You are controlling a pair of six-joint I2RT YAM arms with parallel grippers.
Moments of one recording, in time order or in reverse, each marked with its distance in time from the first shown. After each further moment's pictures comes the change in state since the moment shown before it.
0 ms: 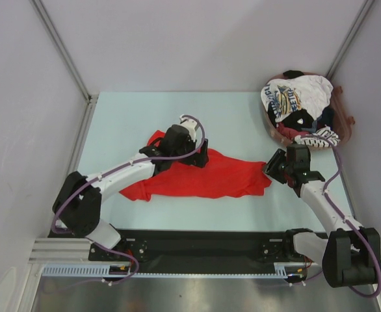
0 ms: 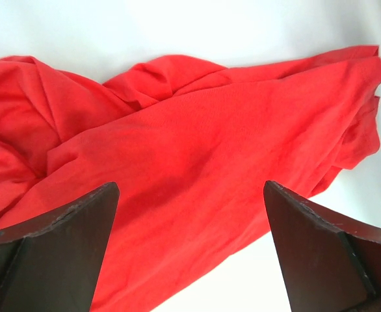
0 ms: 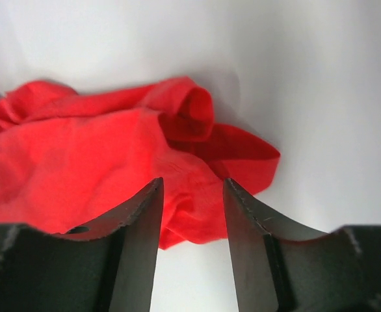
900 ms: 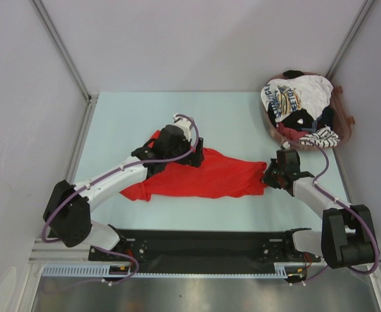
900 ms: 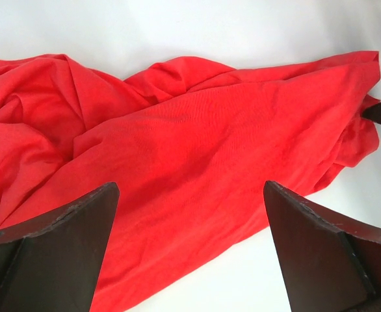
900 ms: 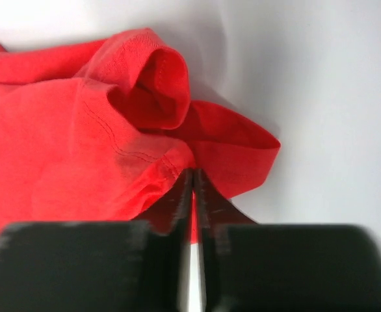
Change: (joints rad) left arm 0.000 -0.105 -0.018 -0.051 -0.051 0.007; right arm 0.052 0.151 -0.074 0.100 0.008 -0.040
